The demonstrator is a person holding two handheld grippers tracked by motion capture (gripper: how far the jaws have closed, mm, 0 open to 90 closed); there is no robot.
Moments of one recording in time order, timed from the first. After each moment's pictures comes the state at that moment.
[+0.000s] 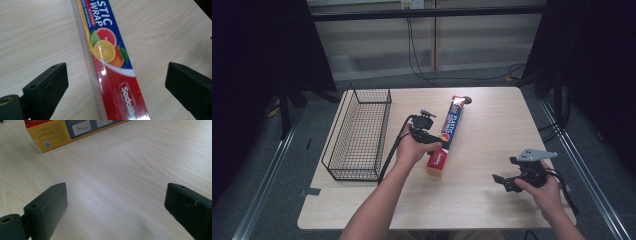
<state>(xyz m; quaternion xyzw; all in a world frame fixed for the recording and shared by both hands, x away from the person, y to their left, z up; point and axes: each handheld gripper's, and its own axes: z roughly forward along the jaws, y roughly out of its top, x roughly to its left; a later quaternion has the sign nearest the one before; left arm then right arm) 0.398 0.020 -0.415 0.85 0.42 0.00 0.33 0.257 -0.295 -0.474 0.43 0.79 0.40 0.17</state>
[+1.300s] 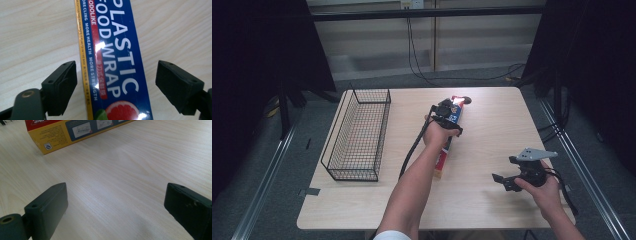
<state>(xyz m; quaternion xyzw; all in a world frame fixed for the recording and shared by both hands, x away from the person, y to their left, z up) 0.466 -0.049 -0.457 0.85 0.47 0.04 0.25 0.258 -0.296 -0.473 0.43 0.79 0.40 0.17</state>
